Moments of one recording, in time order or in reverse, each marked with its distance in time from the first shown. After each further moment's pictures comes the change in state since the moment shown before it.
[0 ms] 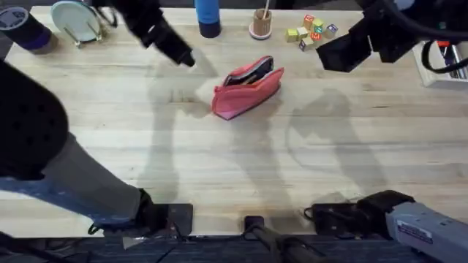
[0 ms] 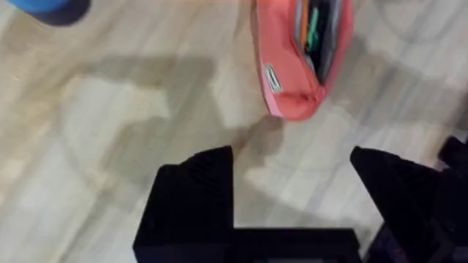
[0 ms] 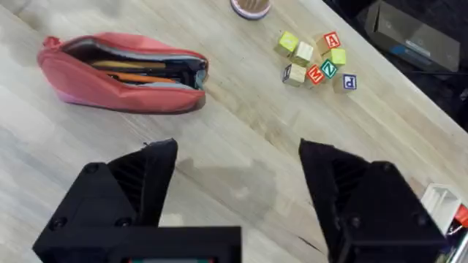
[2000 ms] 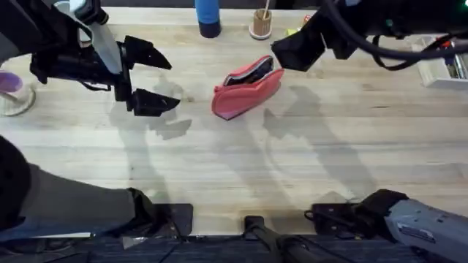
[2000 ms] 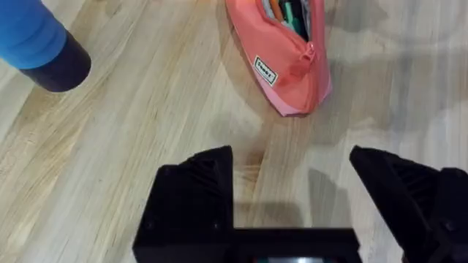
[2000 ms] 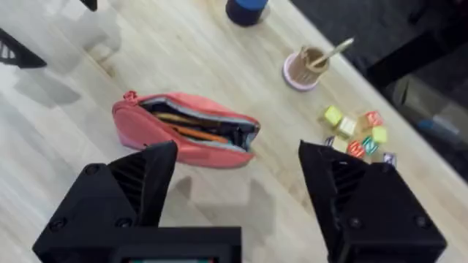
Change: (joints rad) left arm 0.318 -0.189 -0.664 0.350 0.391 0.676; right arm 0.226 0.057 0.003 0.158 -0.001 0.065
